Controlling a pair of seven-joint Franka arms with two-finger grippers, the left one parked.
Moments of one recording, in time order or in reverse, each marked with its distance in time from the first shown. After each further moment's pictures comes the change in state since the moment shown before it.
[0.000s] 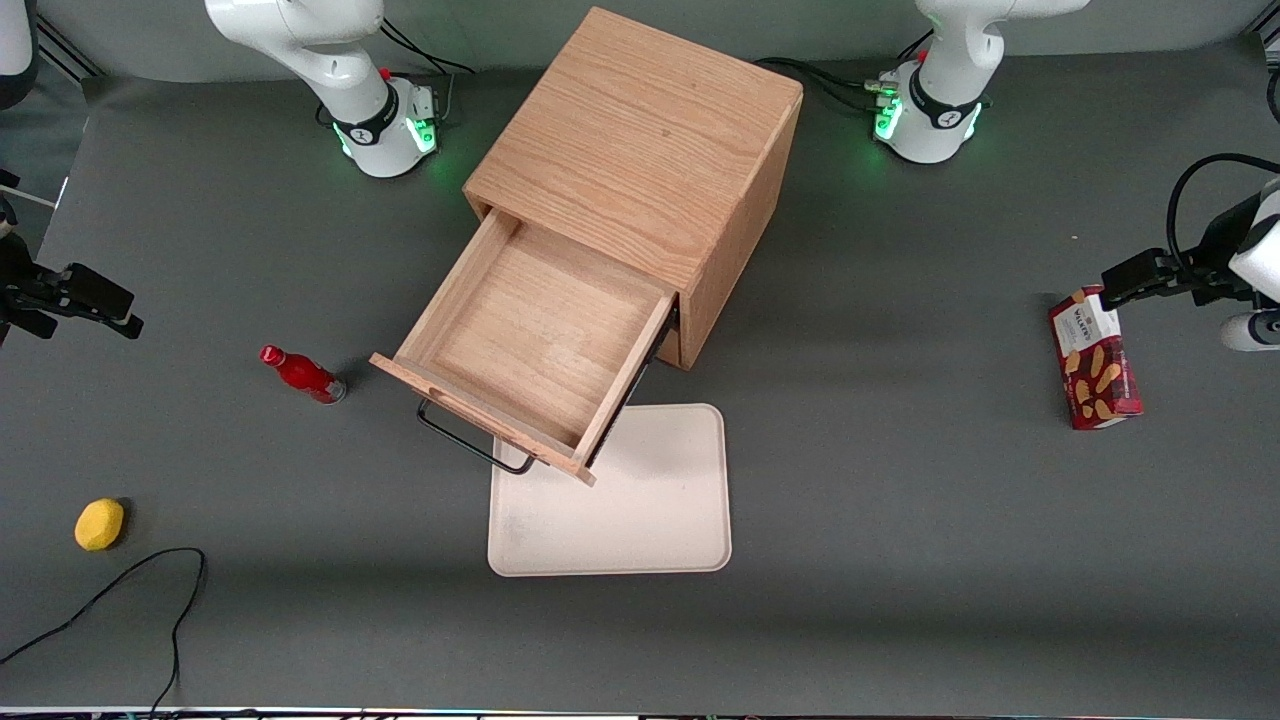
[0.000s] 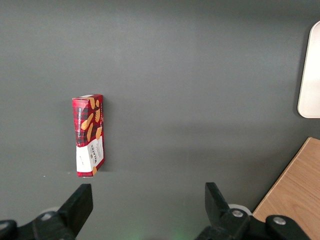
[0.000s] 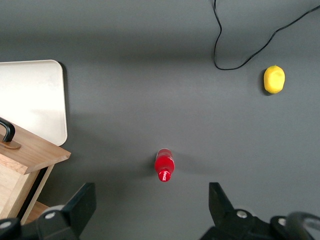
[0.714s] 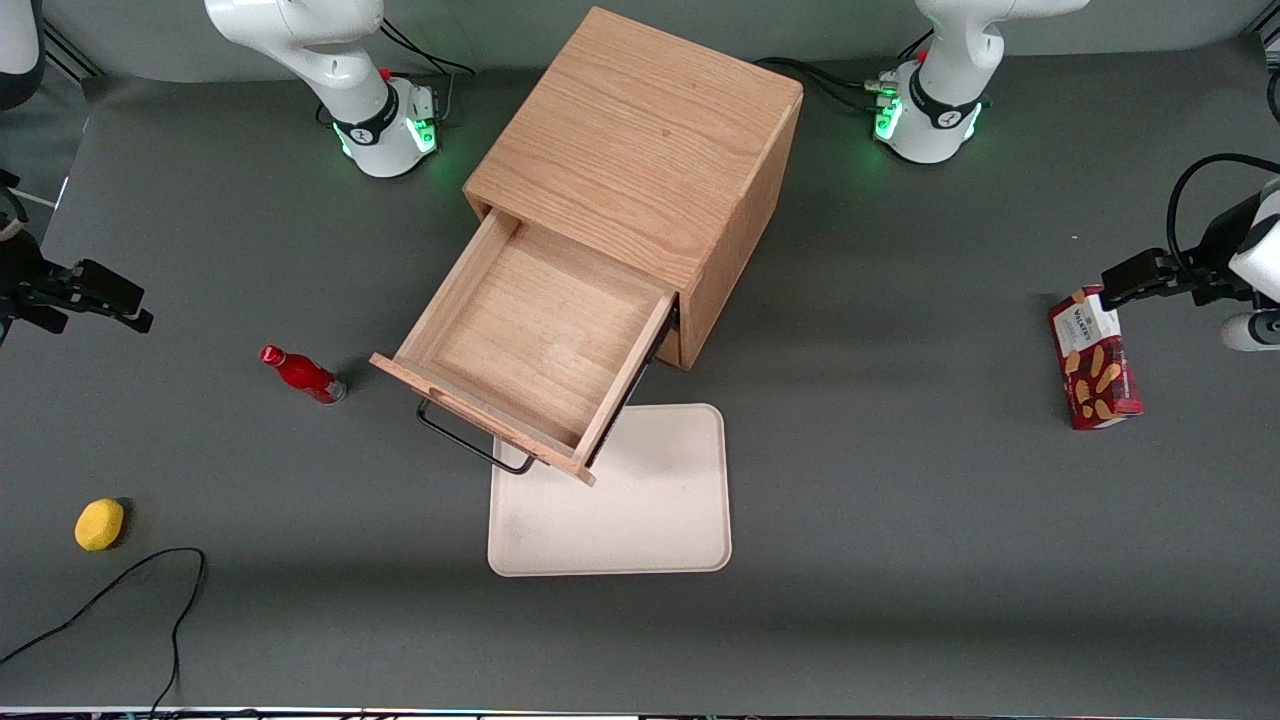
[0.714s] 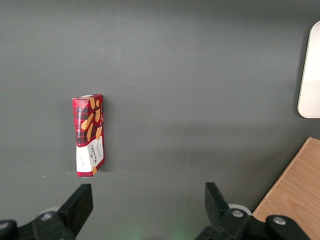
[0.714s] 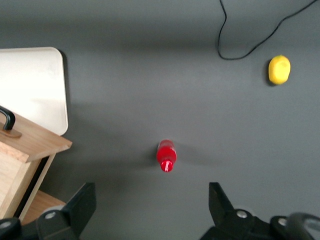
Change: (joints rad) arm 0.011 0.000 -0.002 0.000 0.000 -0.050 0.000
